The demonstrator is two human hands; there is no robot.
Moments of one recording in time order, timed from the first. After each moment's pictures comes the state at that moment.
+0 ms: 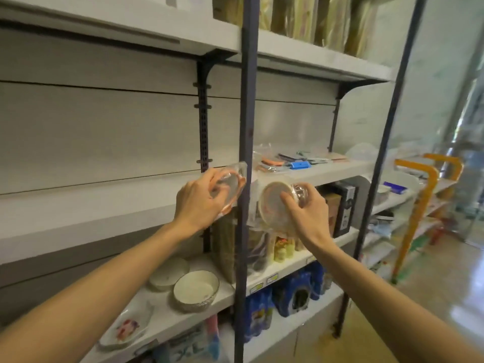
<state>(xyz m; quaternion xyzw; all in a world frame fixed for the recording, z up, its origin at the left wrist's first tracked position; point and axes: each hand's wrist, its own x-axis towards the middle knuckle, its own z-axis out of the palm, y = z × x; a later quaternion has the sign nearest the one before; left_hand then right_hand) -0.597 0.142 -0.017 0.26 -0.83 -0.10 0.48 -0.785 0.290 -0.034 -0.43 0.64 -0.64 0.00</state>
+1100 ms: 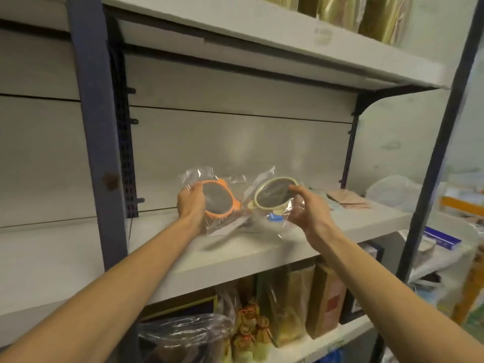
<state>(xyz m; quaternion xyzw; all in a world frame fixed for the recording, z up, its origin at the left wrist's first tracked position) -0.964 -0.098 0.007 0.45 -0.47 -0.49 0.58 -1.153 0.066 0.032 -0.30 0.50 -0.74 0.32</state>
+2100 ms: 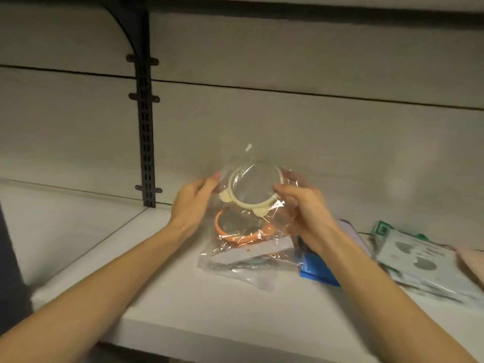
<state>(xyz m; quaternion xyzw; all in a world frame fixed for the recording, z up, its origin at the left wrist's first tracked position) -1.002 -0.164 -0.014 0.55 -0.54 -0.21 0.60 -1.227 -0.146 0.023 -0.51 0.31 -0.54 0.59</state>
